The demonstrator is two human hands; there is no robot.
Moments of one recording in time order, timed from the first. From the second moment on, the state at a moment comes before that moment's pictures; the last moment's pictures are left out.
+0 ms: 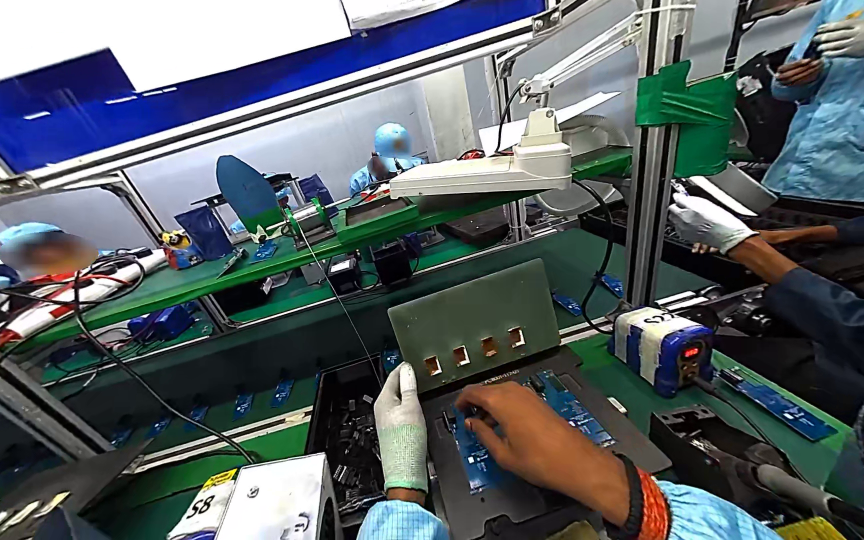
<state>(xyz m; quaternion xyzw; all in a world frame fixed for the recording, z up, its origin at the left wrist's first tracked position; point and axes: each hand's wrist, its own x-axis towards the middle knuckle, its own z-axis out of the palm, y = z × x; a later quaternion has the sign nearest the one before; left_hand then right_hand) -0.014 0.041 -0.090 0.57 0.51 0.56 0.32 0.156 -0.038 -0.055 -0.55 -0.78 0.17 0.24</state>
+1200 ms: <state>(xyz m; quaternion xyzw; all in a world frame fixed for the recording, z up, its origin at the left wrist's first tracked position) -0.018 0.037 -0.101 0.58 0.50 0.55 0.32 0.152 -0.032 -0.069 -0.59 -0.73 0.11 0.33</state>
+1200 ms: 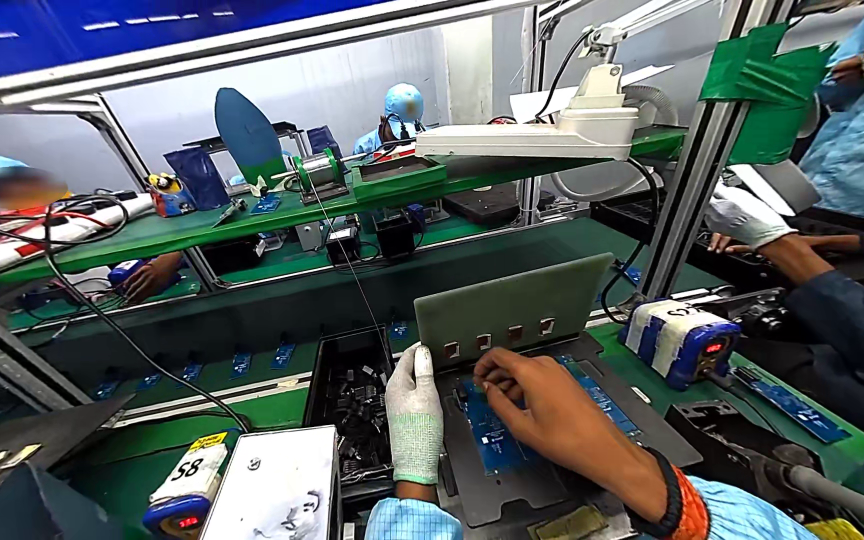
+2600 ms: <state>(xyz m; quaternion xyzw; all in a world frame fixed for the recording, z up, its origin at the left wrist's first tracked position) -0.019 0.027 -0.121 0.62 0.52 0.48 0.35 0.221 -0.087 -0.086 -0.64 -0.54 -0.09 0.54</state>
